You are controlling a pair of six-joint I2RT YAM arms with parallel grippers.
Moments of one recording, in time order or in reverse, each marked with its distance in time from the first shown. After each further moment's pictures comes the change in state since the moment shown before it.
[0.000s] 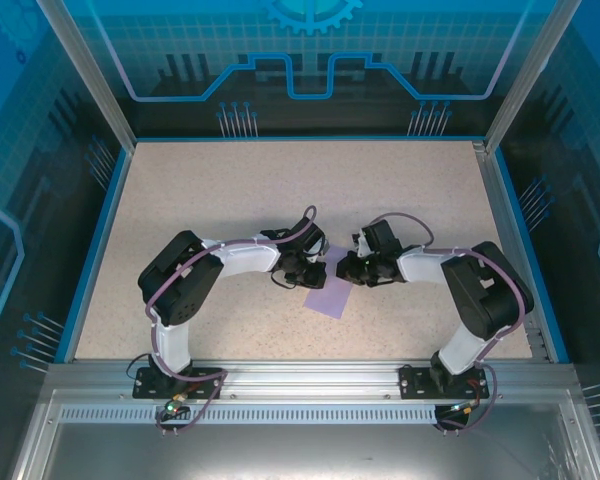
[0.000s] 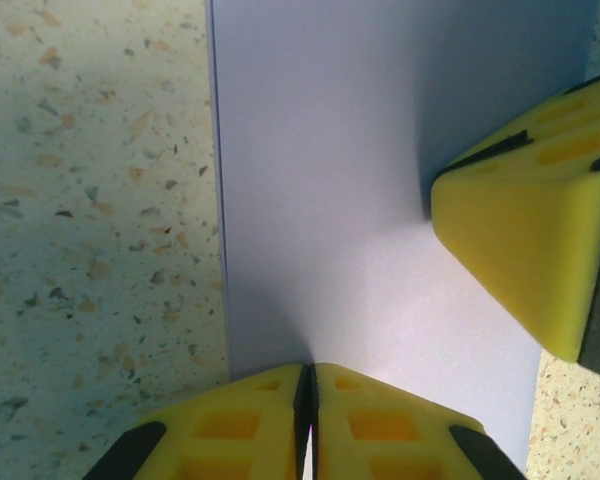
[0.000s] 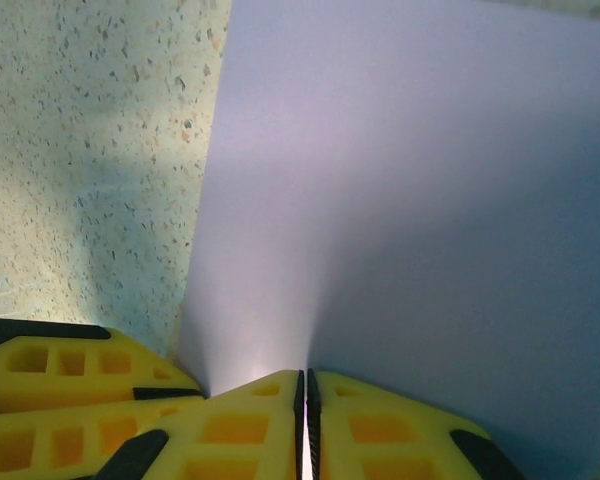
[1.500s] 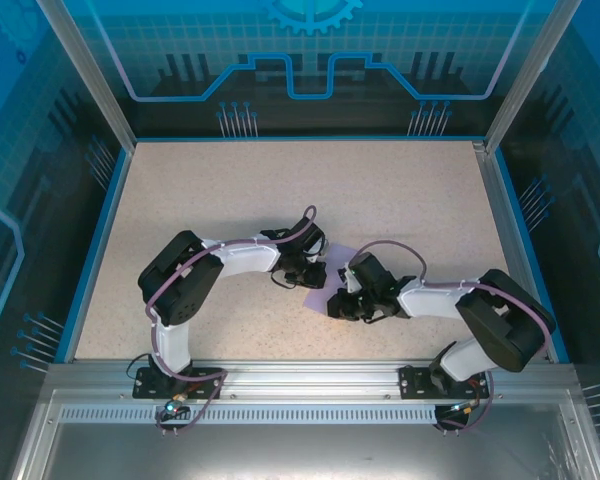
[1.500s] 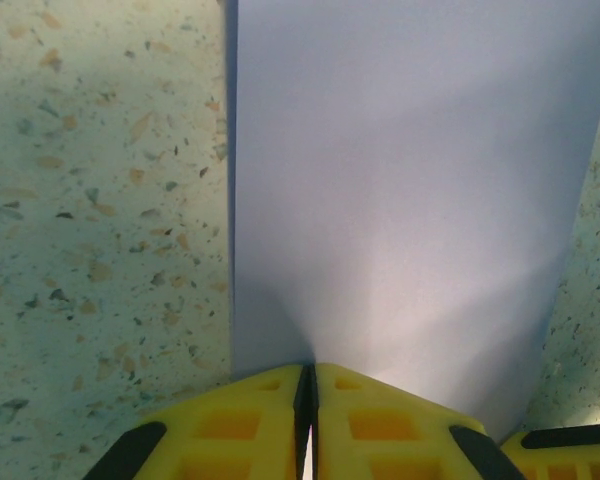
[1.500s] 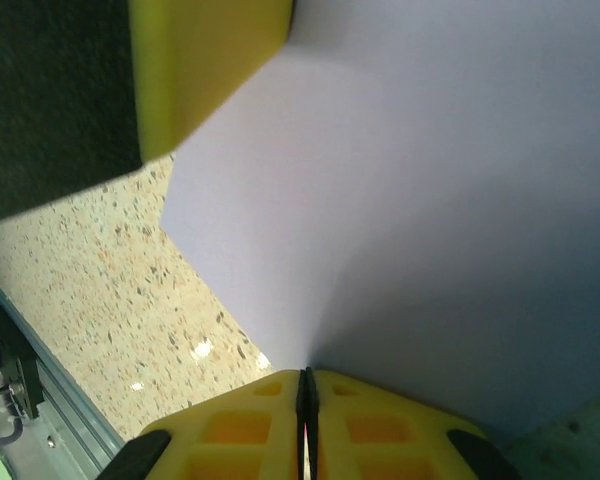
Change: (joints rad) left arm 0.001 0.001 0.000 0.003 0.001 0.000; right arm 0.263 -0.205 -0.226 0.031 -0.006 0.084
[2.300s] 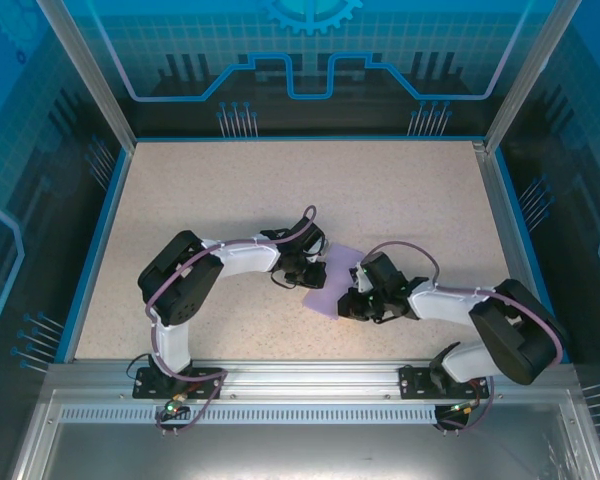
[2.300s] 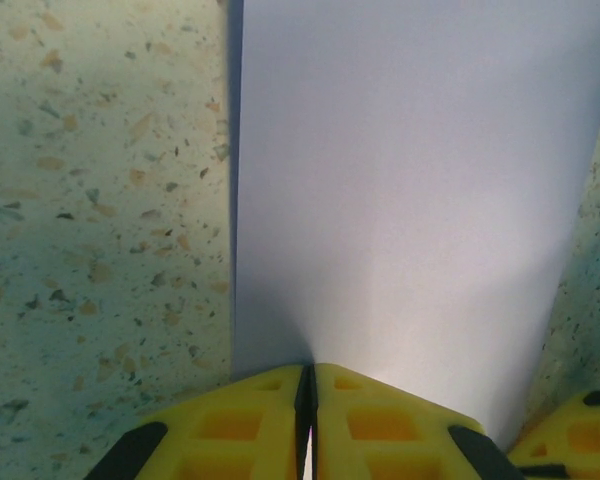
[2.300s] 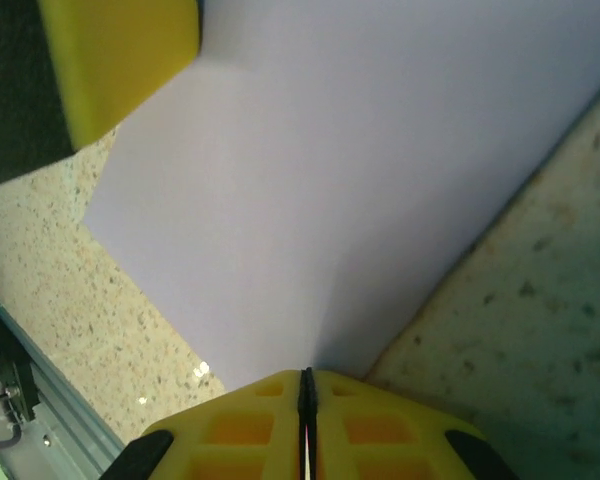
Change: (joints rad) left arm 0.001 0.000 -0.001 0.002 0.000 0.000; right arm -0.068 -0.093 -0.033 -0.078 -0.013 -0.020
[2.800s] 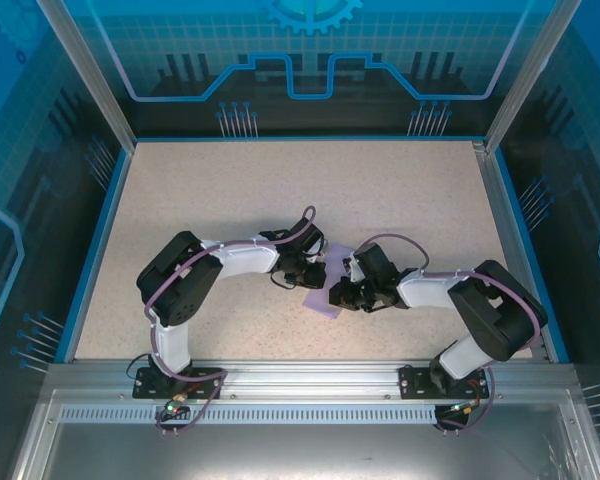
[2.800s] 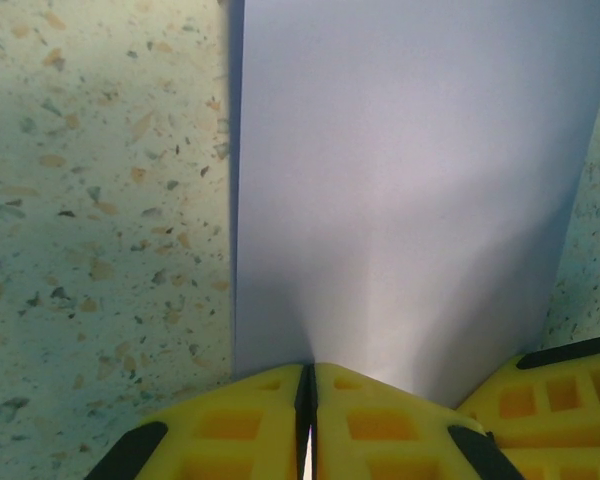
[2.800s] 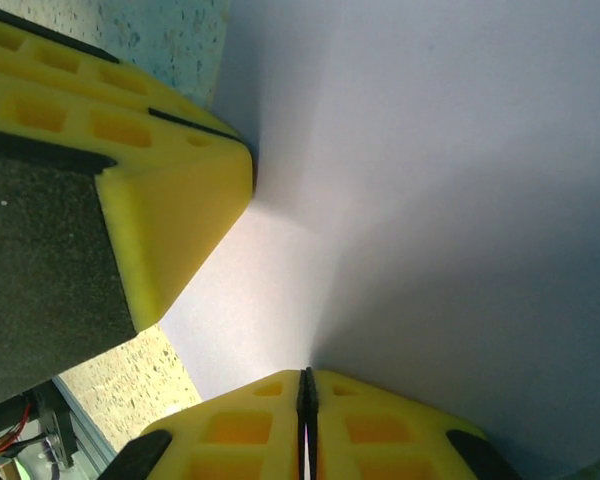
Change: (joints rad) left arm 0.000 -0.008 -0.015 0.019 0.000 -0.004; right arm -0.024 0.167 0.077 0.128 -0.026 0.032
